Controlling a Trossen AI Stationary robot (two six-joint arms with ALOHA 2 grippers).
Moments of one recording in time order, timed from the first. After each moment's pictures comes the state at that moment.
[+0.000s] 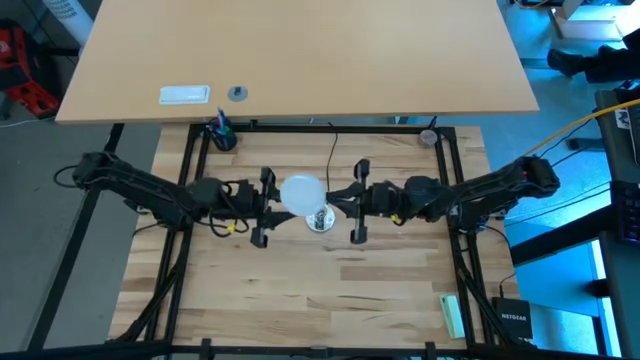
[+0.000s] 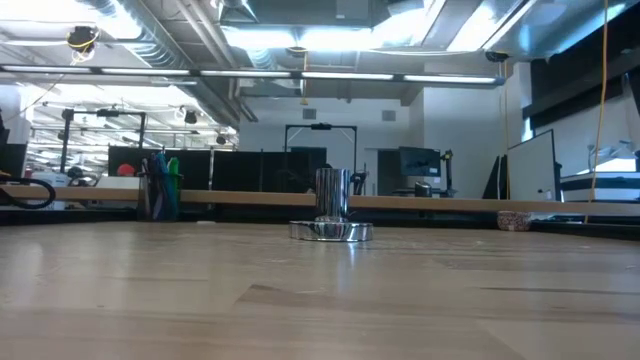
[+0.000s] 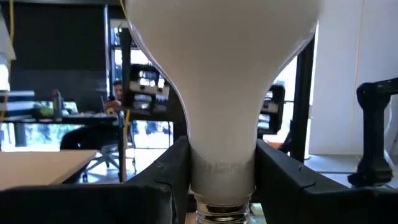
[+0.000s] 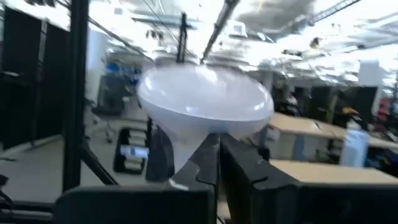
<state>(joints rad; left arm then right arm) -0.22 1.21 0.71 0.75 -0.20 0.02 0.21 1.38 0.96 0.74 0.19 -0.18</state>
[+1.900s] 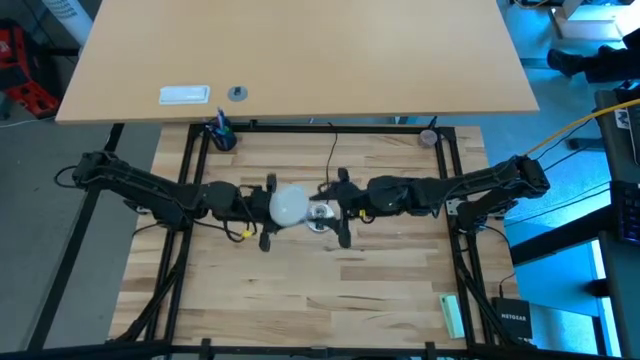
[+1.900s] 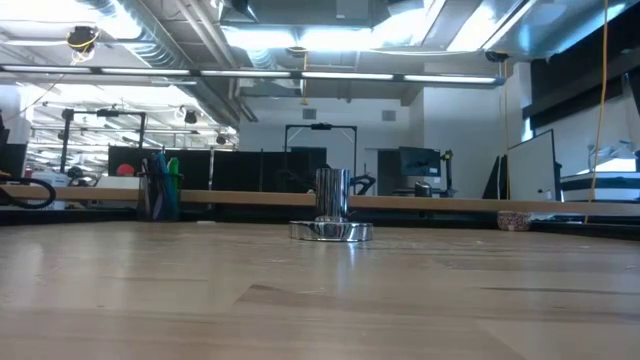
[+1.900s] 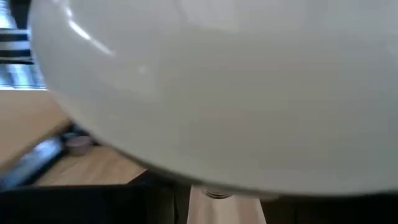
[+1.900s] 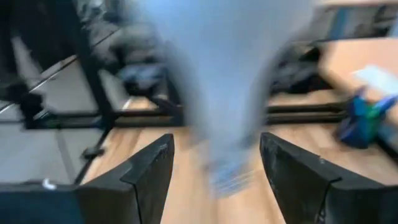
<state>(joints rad) -0.21 1.18 0.79 0.38 -0.26 -0.03 0.19 1.47 1.21 0.08 0.12 0.09</state>
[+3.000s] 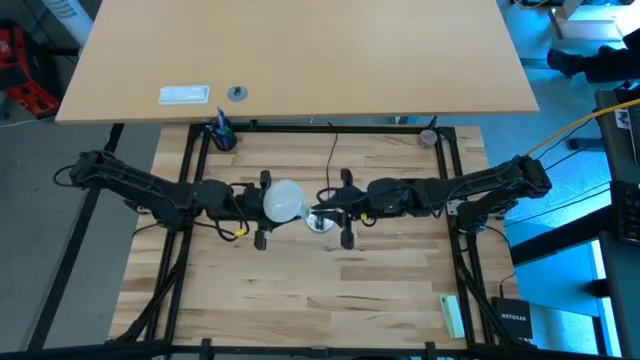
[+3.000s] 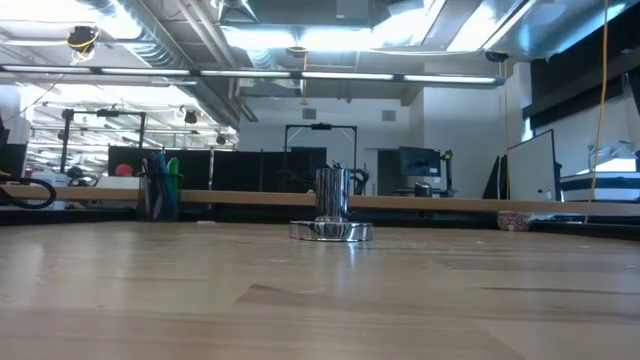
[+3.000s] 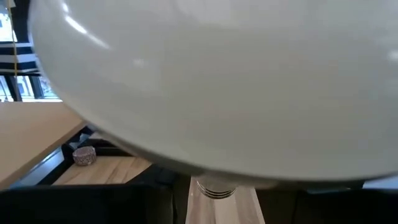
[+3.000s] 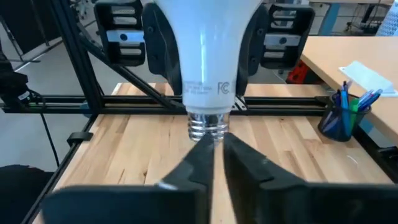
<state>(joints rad) -0.24 1.15 0.79 0.39 -0.28 0.00 0.19 1.46 1.21 0.01 0.17 0.05</state>
